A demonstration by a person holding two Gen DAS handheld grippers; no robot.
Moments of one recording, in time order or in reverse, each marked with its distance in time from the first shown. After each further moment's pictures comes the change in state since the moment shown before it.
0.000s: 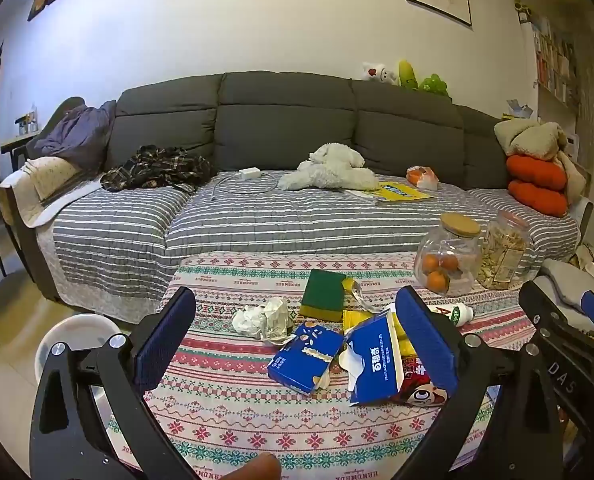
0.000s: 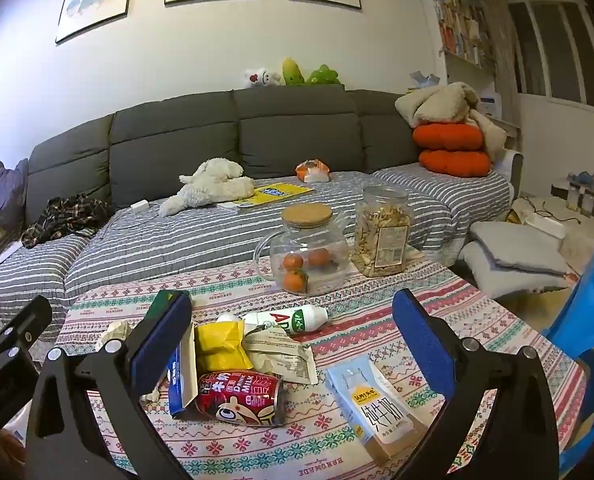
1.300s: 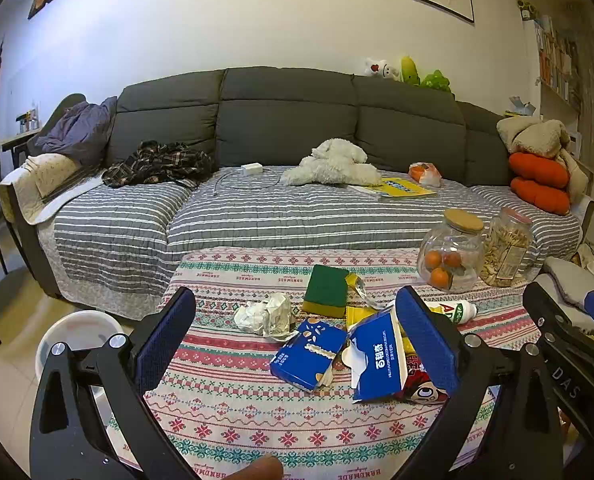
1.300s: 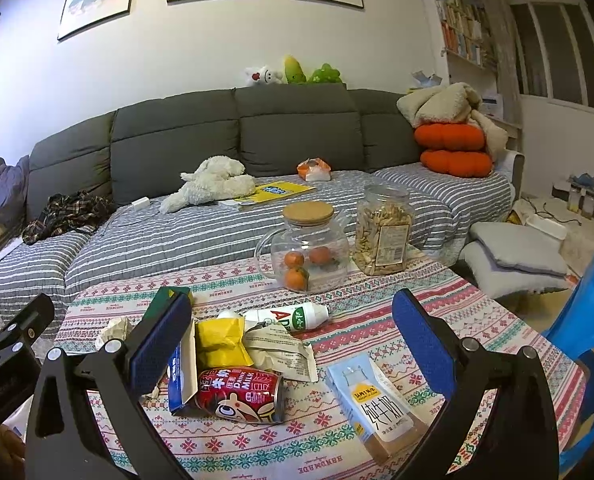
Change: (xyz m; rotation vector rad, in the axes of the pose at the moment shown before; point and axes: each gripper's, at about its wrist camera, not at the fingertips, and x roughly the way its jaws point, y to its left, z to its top) left arm 0.003 0.004 -0.001 -0.004 0.015 0.003; right arm -0.001 0.000 0.001 -0.012 -0.014 0.004
